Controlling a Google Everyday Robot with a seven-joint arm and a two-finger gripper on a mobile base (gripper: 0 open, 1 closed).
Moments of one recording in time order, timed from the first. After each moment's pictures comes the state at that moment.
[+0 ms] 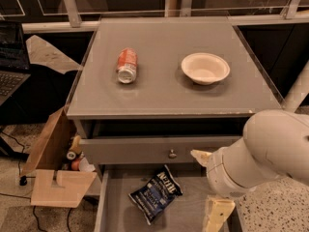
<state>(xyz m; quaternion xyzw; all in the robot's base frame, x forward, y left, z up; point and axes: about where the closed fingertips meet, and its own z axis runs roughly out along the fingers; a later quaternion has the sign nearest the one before) 0.351 -0.124 0.730 -0.69 0.70 0.08 0.17</state>
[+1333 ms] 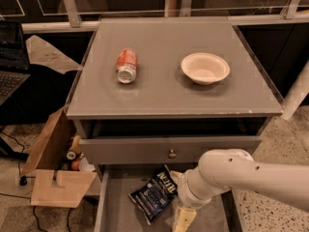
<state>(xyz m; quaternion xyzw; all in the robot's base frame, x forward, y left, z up) 0.385 -0.076 0.559 -0.67 0.71 0.13 0.17</state>
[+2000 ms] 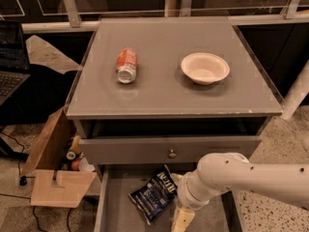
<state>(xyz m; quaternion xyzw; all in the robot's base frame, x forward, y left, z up) 0.391 -0.076 0.531 -0.65 0.73 0.14 0.16</state>
